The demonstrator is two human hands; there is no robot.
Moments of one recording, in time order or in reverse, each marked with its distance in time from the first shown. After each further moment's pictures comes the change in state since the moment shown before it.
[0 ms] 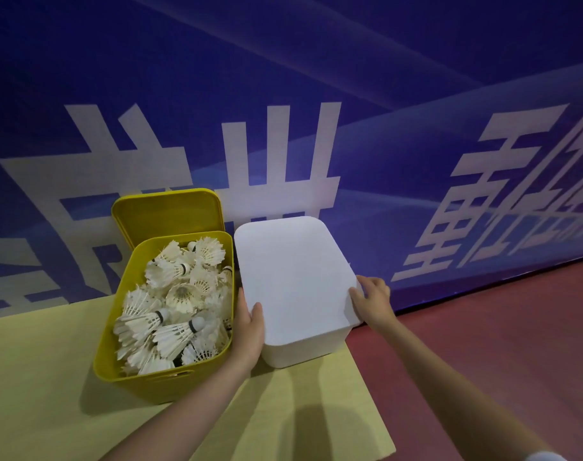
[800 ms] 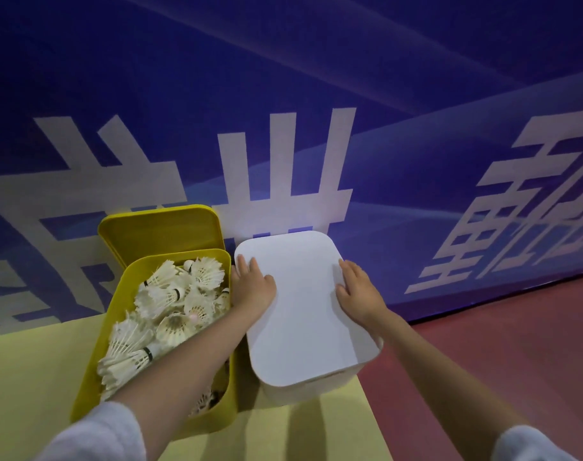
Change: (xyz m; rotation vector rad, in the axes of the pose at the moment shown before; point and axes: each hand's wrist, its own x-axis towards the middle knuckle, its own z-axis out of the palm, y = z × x) left_hand 0.138 0.049 0.023 0.891 -0.017 -0.006; right_hand 0.087 -0.033 0.019 -0.322 -0.084 -0.299
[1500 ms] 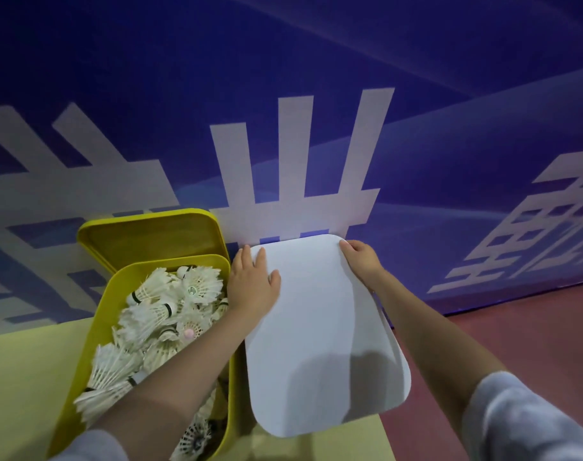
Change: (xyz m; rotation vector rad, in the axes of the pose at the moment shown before) left_hand 0.059 -0.013 0.009 0.340 0.141 0.177; right_hand 0.136 -0.005 0.011 0.545 -0.051 0.317
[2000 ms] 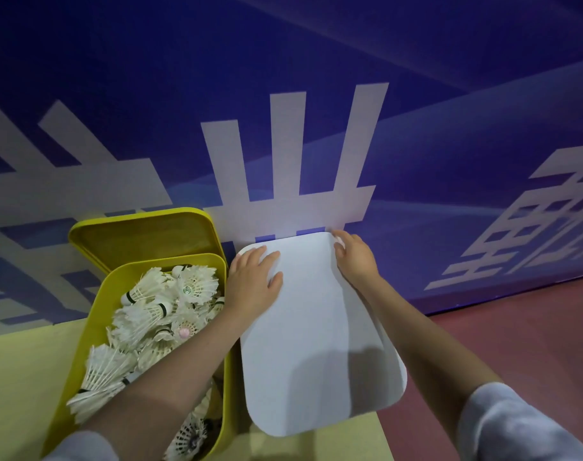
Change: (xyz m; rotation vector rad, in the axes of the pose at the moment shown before) left_hand -0.001 -0.003 -0.003 -0.066 0.044 0.219; right_hand -0.009 -0.001 0.006 -0.379 0.125 -0.245
